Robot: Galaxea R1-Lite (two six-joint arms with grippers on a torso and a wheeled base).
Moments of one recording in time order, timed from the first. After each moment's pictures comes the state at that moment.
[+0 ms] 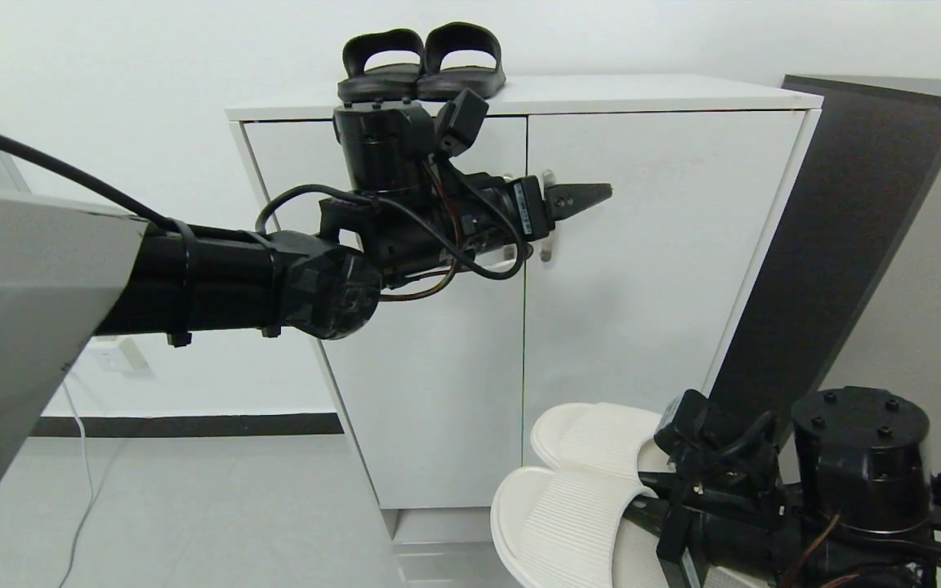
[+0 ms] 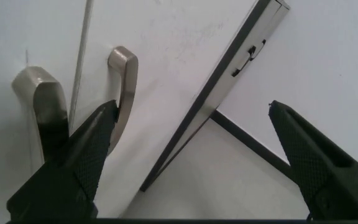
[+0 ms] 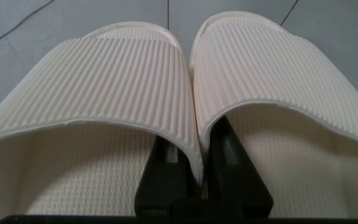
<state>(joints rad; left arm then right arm) -0.54 2.03 -1.59 -0.53 -0.44 -0.36 0.79 1.62 -0.46 -0.81 0.10 -0.15</state>
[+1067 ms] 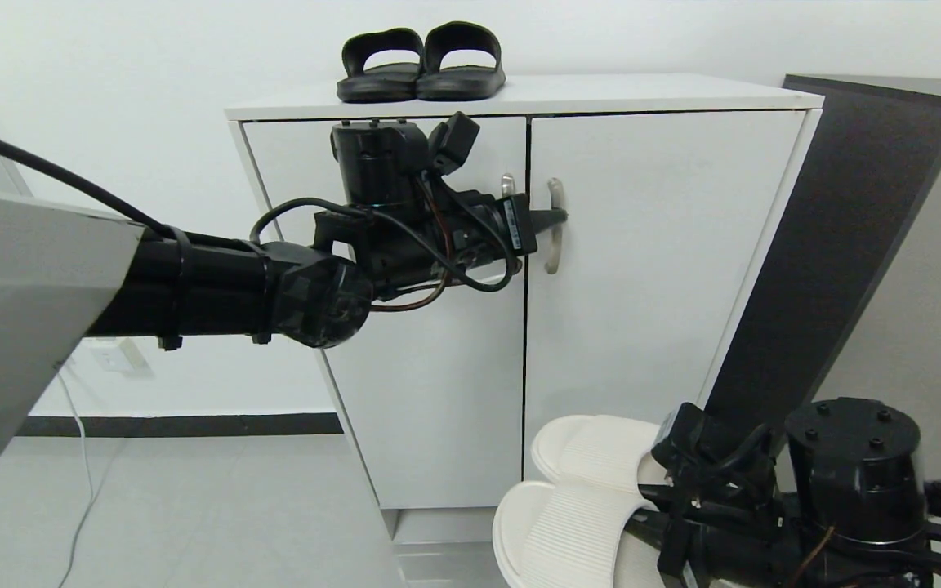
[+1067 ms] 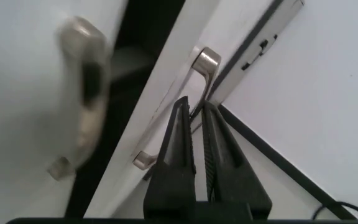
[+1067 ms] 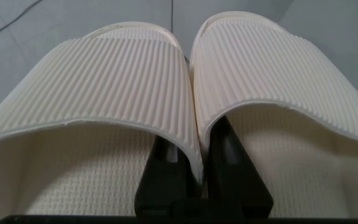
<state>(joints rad) -0.55 2.01 -1.52 -0.52 -0.42 -0.36 0.80 1.63 -0.44 -0.81 0.11 -0.15</state>
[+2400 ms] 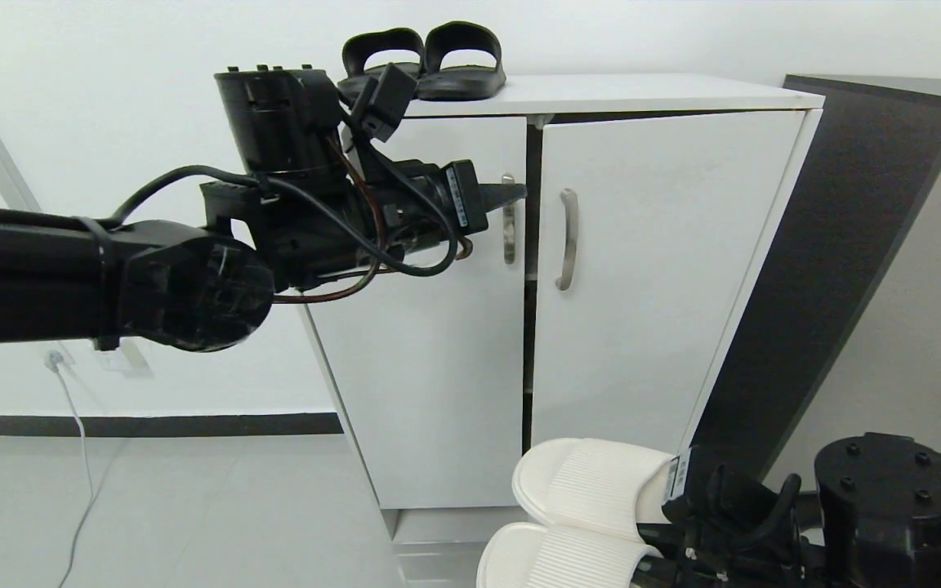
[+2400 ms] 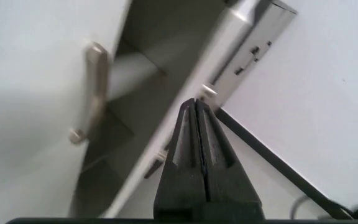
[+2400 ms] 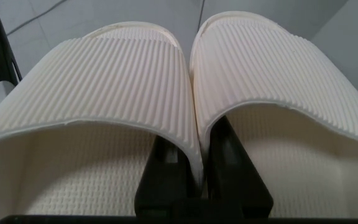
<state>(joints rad) -0.51 1.82 -1.38 -0.51 -0.44 -0.37 0.88 1.60 -0.37 -0.87 0.13 -0.19</state>
